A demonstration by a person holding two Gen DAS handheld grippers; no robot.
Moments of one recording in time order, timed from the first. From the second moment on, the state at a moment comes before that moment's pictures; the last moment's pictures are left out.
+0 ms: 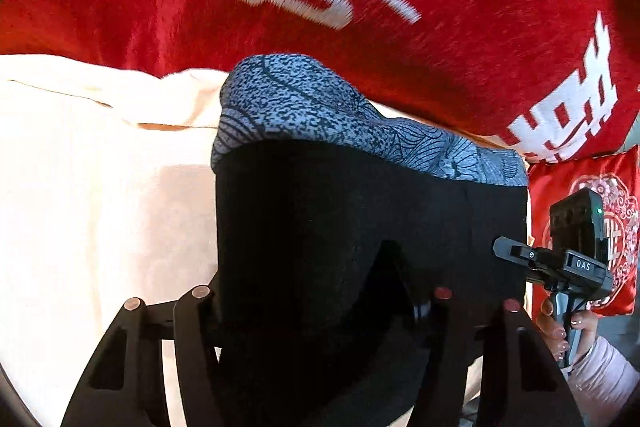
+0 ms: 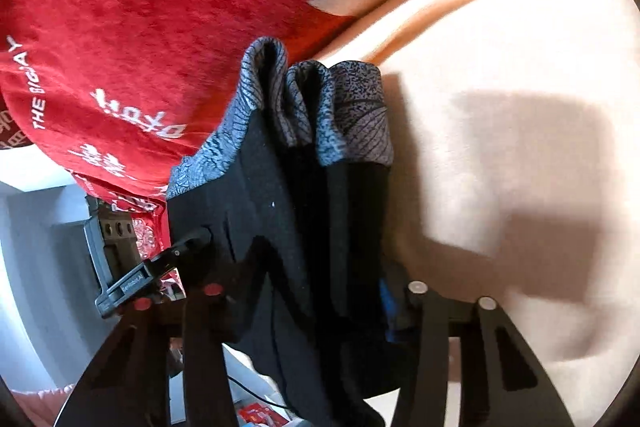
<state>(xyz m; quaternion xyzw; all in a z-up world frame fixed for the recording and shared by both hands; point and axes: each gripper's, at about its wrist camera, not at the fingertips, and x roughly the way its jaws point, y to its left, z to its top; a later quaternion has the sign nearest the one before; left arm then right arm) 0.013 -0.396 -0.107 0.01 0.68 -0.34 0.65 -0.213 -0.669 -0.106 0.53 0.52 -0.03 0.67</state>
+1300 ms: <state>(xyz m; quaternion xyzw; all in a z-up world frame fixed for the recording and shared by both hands) -0.066 -0.223 -0.096 0.11 0.64 -0.29 0.70 -0.293 -0.509 -0.091 0.47 0.57 -0.08 0.66</state>
